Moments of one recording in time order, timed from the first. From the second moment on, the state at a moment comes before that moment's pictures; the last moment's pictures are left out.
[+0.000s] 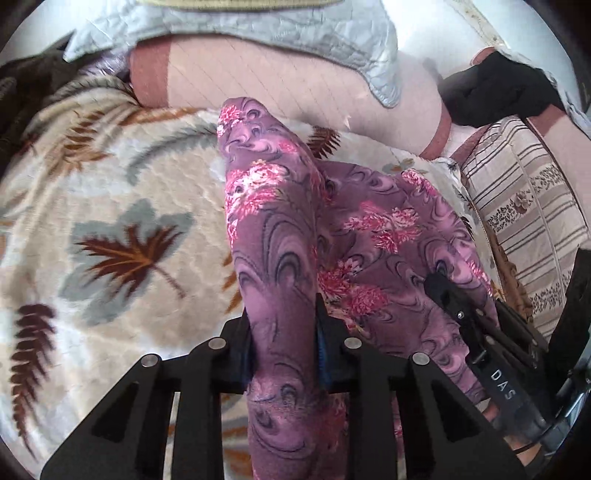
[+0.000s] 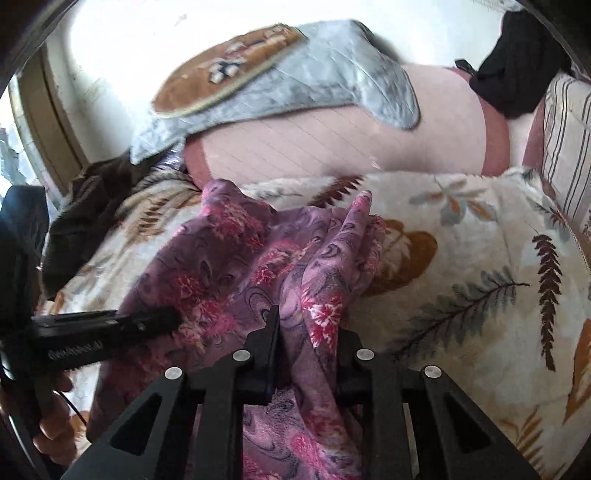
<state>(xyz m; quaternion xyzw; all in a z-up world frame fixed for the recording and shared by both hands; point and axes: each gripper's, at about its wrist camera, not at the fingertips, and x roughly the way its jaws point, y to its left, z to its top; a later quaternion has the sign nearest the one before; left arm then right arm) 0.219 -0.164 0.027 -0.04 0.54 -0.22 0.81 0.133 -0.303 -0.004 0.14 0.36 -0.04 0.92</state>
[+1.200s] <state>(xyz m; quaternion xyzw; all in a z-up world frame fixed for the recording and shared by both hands) 0.188 0.000 0.000 -0.08 0.55 -0.19 0.81 0.144 -0.225 -0.094 0.39 0.42 0.01 0.82</state>
